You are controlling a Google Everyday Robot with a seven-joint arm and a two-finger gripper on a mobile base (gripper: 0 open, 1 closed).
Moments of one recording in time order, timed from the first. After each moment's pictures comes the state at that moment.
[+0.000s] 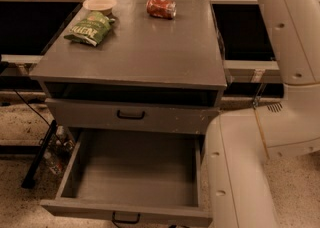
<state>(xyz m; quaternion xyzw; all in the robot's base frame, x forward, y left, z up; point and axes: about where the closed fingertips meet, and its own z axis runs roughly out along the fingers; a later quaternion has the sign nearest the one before) 0.740 -0.302 1.068 -0.41 0.77 -0.42 0.24</state>
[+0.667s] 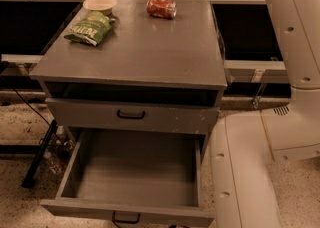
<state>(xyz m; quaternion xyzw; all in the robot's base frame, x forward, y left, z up) 0.741 -0.317 1.086 -0.39 0.76 -0.44 0.28</state>
